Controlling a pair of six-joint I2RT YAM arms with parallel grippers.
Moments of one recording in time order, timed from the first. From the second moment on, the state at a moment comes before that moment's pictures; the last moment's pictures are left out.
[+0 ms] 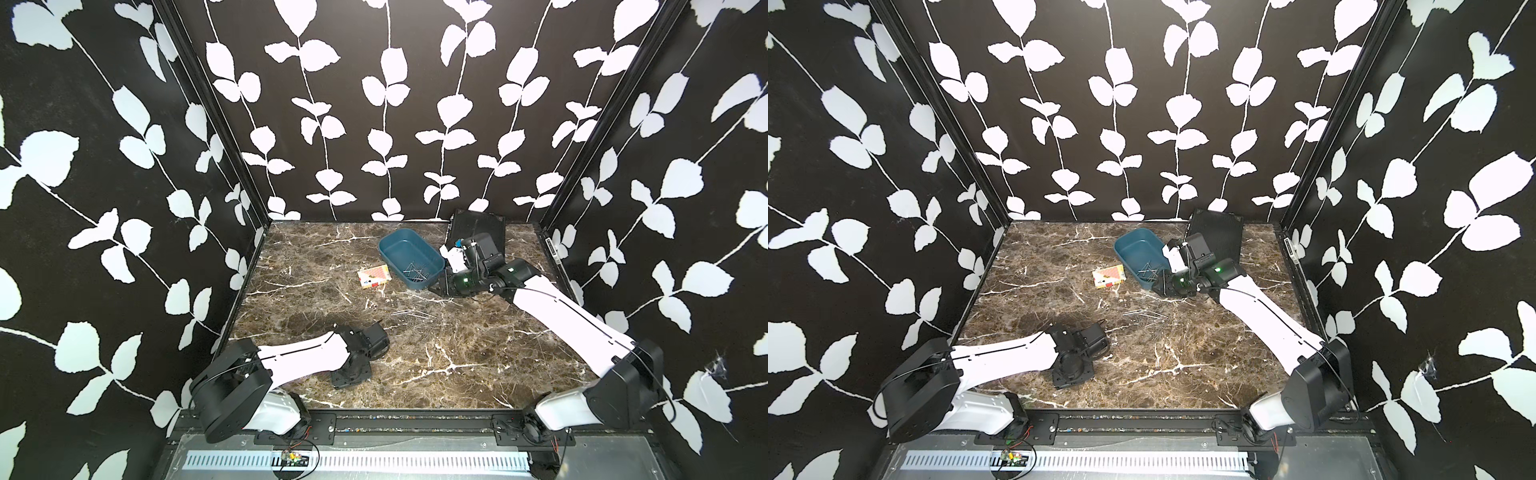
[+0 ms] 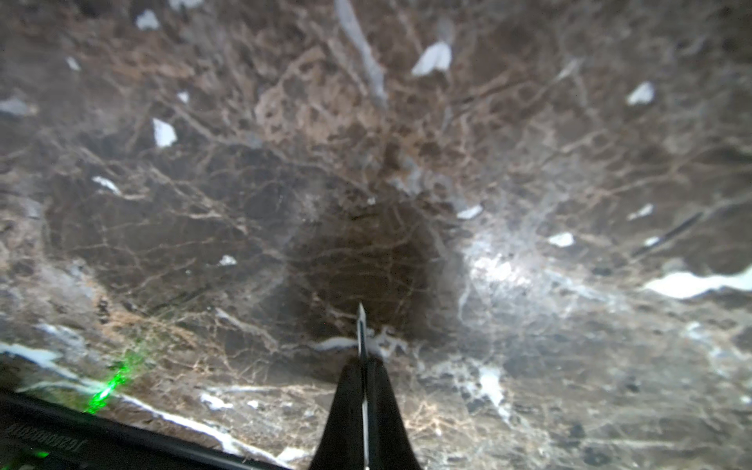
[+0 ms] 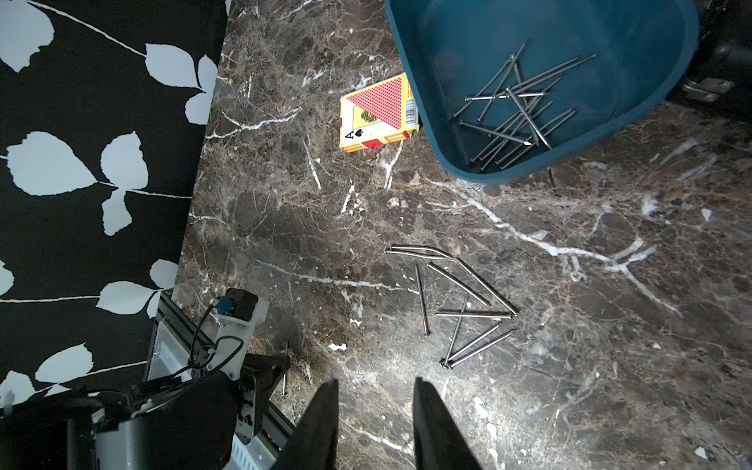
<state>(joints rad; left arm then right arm) -0.95 1.40 0.68 -0.90 -0.04 -1.16 0.56 1.43 1.29 -0.73 -0.40 0.44</state>
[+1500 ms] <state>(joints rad) -0.64 2.41 2.25 -0.92 0.18 -0.03 0.52 1.14 1.12 -0.85 -0.12 0.77</state>
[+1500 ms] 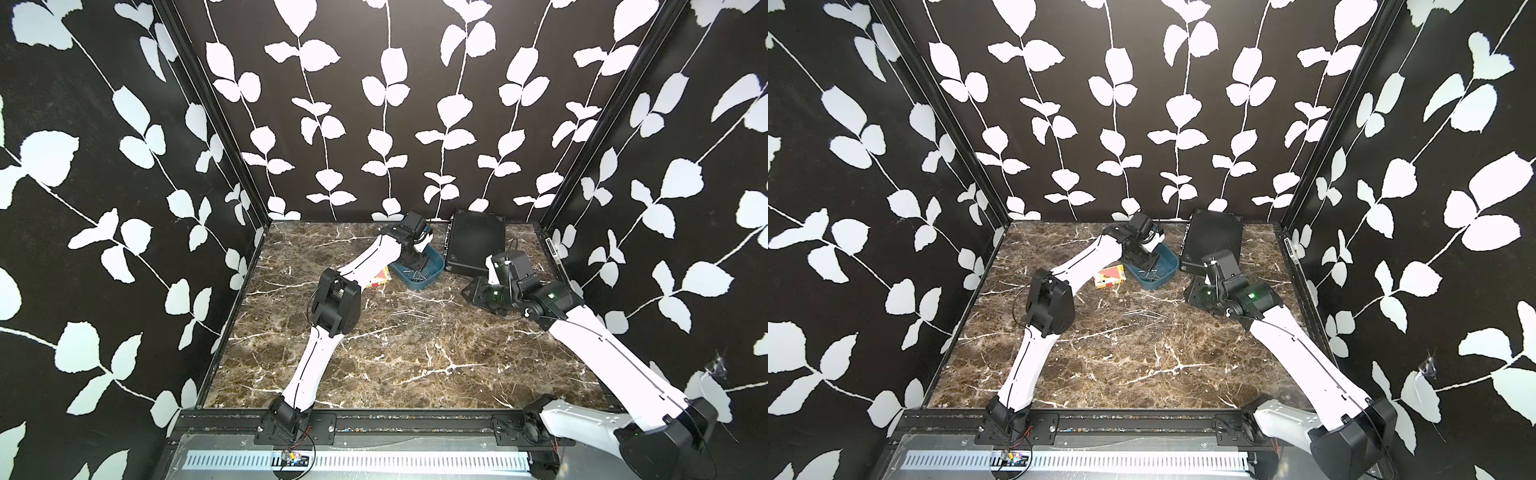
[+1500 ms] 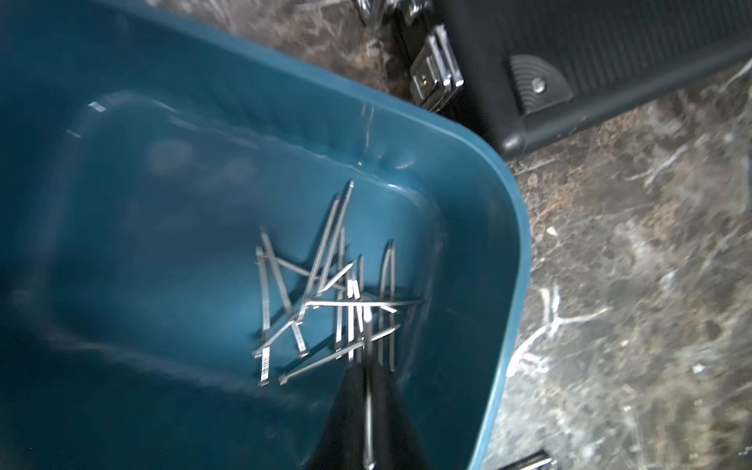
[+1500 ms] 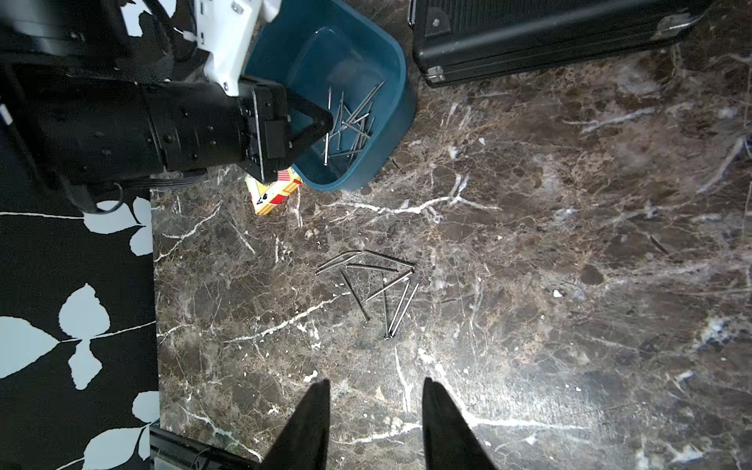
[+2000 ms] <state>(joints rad) -0.65 2.03 1.93 -0.92 0.15 -0.19 0.53 1.31 1.03 -0.83 -0.27 0.48</state>
